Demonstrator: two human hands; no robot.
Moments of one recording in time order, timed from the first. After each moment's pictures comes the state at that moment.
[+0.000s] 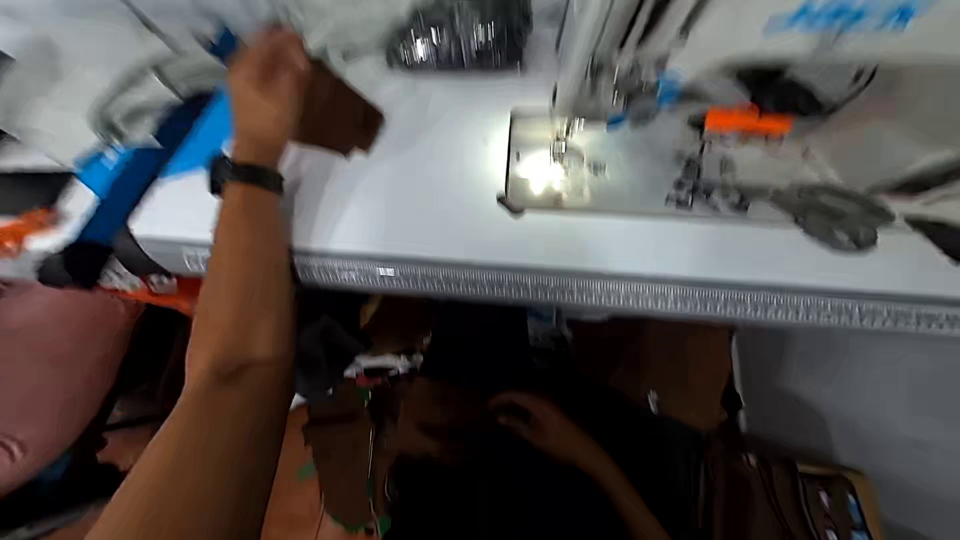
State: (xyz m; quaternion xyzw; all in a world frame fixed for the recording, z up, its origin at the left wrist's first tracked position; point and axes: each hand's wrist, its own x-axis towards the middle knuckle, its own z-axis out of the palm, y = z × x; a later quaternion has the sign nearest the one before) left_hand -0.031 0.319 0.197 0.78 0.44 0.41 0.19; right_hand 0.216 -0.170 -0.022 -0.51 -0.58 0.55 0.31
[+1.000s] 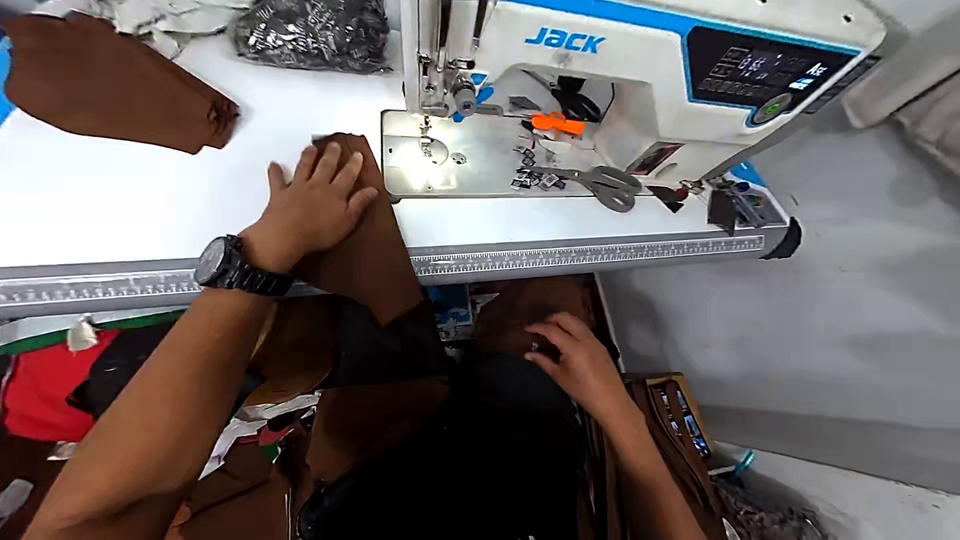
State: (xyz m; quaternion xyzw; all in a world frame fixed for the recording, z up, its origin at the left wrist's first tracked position) left_hand 0.099 0.145 0.151 0.92 0.37 0.05 0.08; right_hand 0.337 -0.229 0.063 -0.76 -0.61 0.05 0.23
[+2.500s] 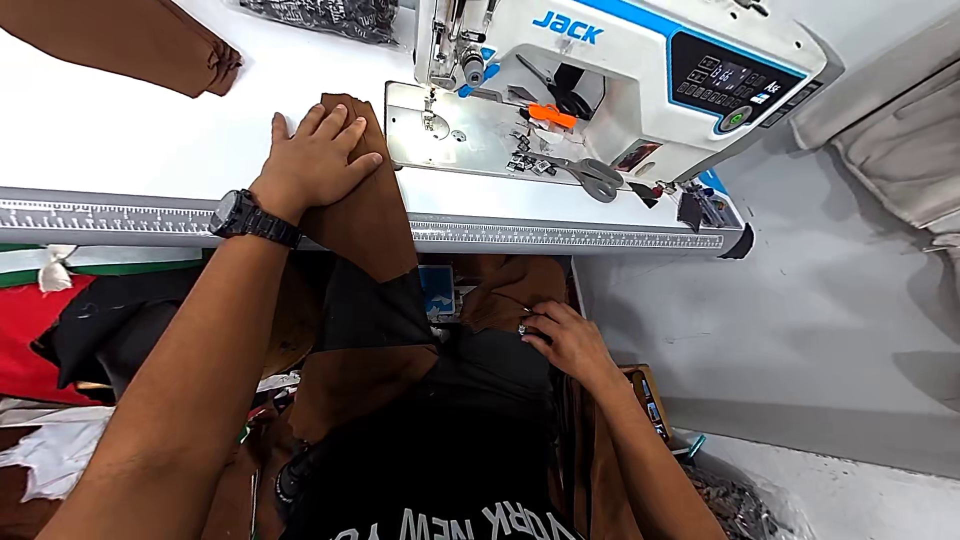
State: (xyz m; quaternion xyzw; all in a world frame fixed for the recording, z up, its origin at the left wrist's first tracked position) left_hand 0.099 0.148 0.140 0.91 0.39 0.05 0.11; right_hand 0.369 -0.251 0.049 -0.70 -0.71 -0.01 0.11
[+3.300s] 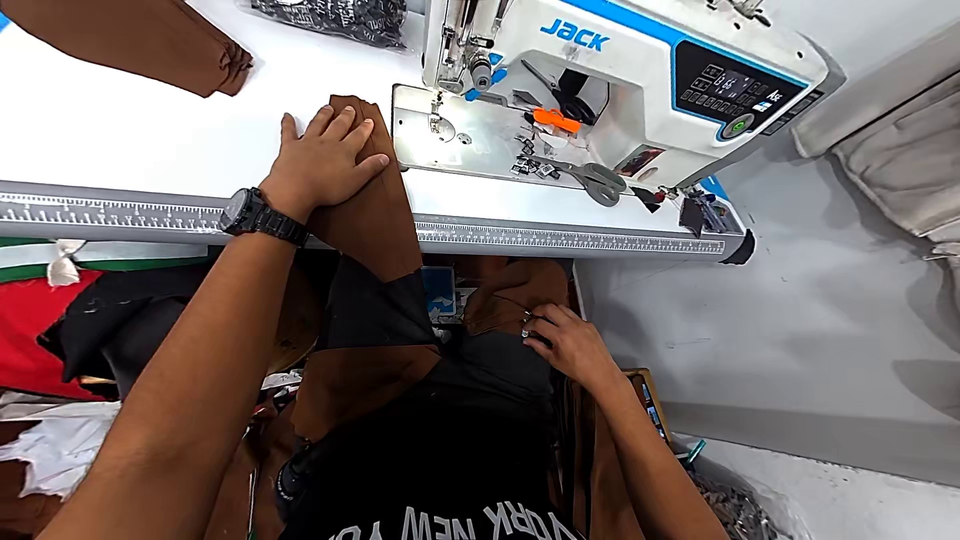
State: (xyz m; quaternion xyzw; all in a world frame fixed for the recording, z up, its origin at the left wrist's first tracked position) left_hand 0.099 0.148 0.139 0.91 0.39 0.05 0.10; right_hand 0.370 -0.249 0.049 -0.68 -0.72 -0.01 0.09
